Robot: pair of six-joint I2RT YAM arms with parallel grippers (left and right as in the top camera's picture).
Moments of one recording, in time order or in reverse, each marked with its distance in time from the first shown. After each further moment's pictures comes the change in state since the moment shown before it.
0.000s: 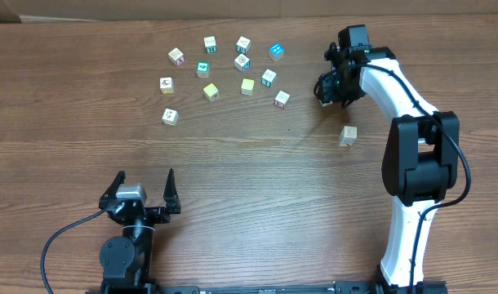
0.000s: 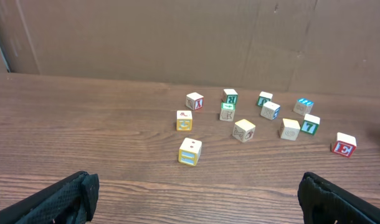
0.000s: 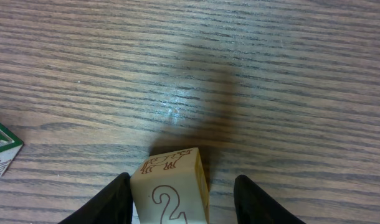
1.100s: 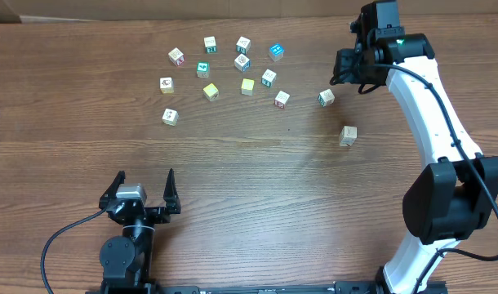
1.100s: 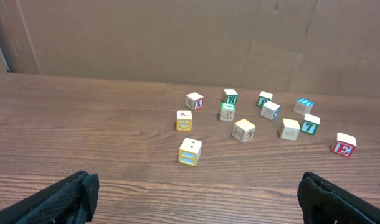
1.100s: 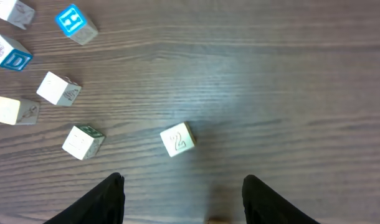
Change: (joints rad) left arm 0.000 0.000 0.000 0.000 0.000 0.000; right arm -0.001 -0.303 0.000 -0.116 0.077 0.145
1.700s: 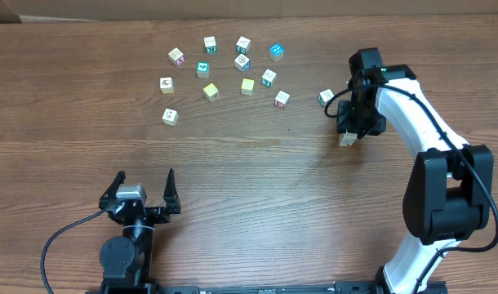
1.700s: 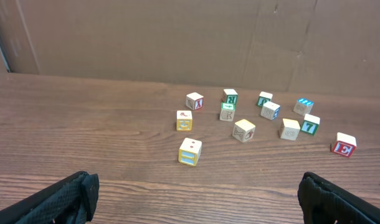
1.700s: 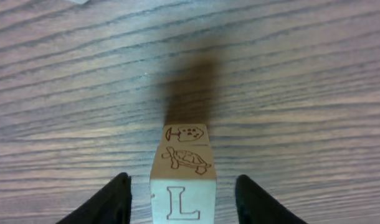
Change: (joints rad) left arm 0.000 0.000 0.000 0.000 0.000 0.000; right arm 0.000 -0.004 -0.296 -0.101 0.055 0.085
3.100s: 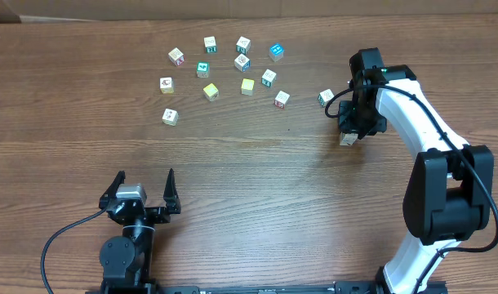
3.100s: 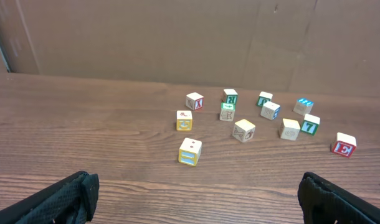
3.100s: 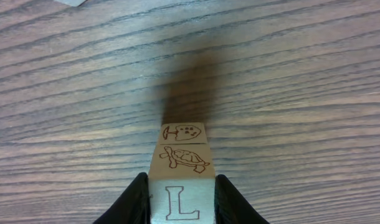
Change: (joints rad) left arm 0.000 0.000 0.000 0.000 0.000 0.000; right arm 0.000 0.000 -0.013 0.010 0.002 0.005
